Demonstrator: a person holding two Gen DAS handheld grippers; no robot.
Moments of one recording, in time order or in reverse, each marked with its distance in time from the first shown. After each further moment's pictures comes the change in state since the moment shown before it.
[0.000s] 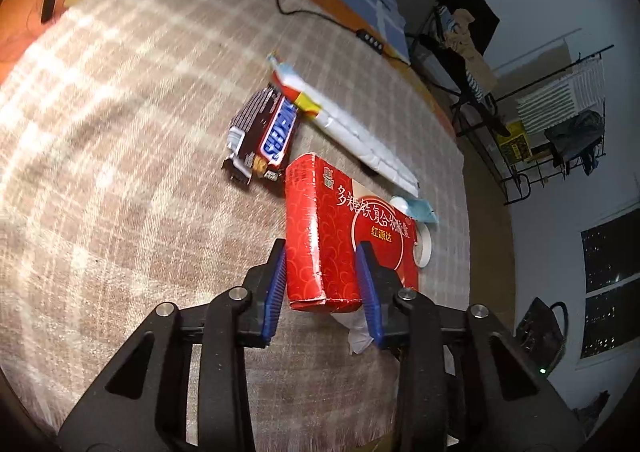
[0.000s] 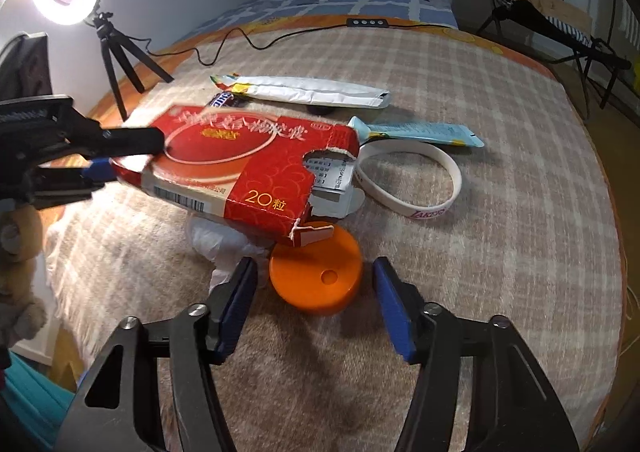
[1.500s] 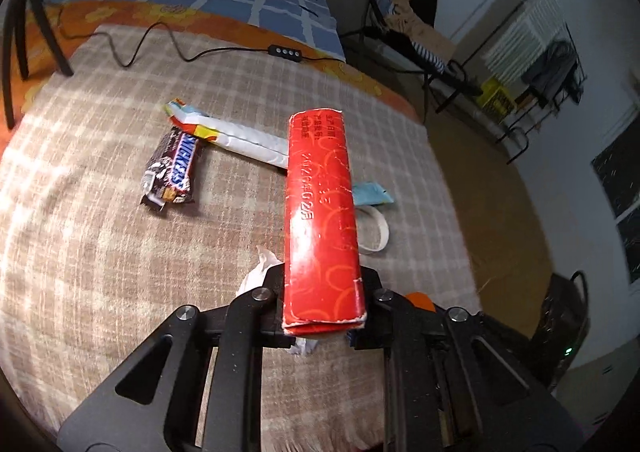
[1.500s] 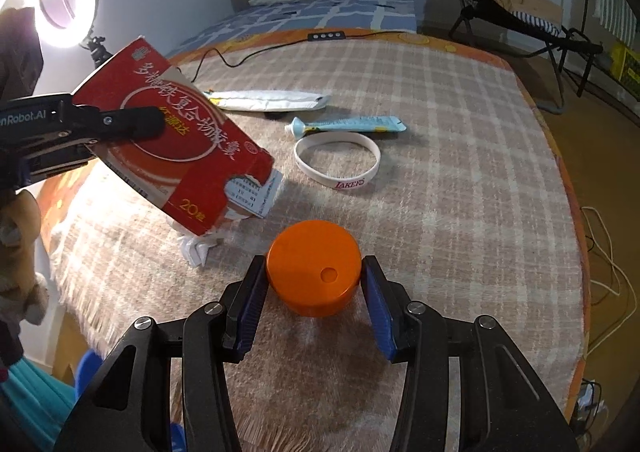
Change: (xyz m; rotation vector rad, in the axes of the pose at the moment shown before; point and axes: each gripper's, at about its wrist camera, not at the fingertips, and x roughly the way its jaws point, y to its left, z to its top) left arm -0.016 -0.075 -0.027 0.273 -0.070 0.020; right arm -0.058 -0.031 -0.028 0.055 -0.058 -0.039
